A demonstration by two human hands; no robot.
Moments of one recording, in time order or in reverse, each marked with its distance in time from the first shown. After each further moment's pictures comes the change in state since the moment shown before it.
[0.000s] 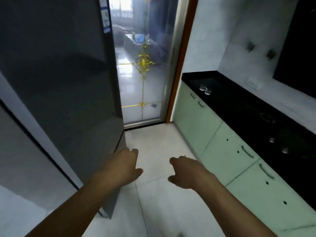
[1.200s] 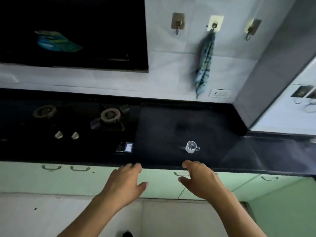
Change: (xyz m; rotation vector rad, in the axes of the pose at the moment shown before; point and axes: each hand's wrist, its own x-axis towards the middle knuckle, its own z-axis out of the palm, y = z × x) left_hand 0.034 0.786 0.158 0.007 -0.249 1.137; right_hand -0.468 0.577 0.183 0.611 0.365 1.226
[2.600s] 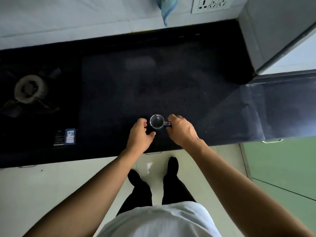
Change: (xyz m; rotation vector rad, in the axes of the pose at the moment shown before) left_hand 0.314 0.124 0.229 -0.427 -0.119 -0.334; right_hand 0.261 0.228 0.078 0.253 -0.118 0.094
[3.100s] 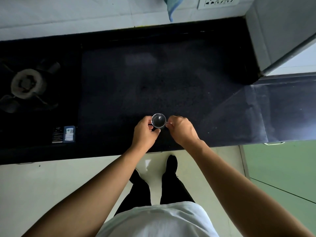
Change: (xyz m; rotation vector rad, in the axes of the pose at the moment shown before) left_hand 0.008 0.006 0.011 -0.208 0.012 0.006; right_hand 0.010 0.001 0.010 0.081 0.008 0.043
